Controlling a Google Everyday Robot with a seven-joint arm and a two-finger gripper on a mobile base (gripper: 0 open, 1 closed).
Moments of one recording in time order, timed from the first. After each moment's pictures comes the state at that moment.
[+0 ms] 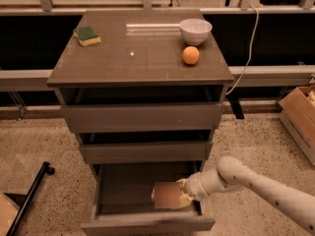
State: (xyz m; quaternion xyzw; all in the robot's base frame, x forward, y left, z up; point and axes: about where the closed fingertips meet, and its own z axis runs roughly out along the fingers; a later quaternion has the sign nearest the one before) arm 0.484 -0.071 0.396 -0.52 0.72 0.38 0.25
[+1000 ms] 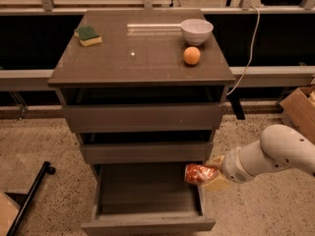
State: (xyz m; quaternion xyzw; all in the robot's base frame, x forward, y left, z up) arm 0.461 -0.183 0.592 -0.53 0.79 0.20 0.22
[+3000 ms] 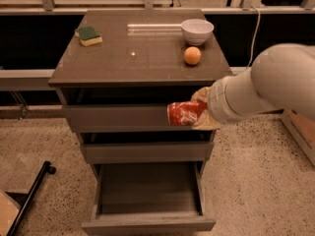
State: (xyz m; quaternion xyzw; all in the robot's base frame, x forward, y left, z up) arm 0.514 -0.118 0.836 -0.68 0.65 -0.05 0.32
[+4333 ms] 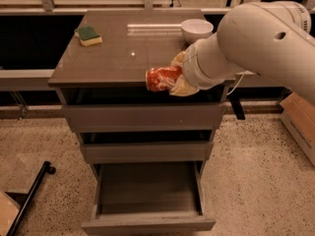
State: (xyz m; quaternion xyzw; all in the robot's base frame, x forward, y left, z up) arm 0.576 -0.062 0.899 -0.68 0.64 -0.09 0.36
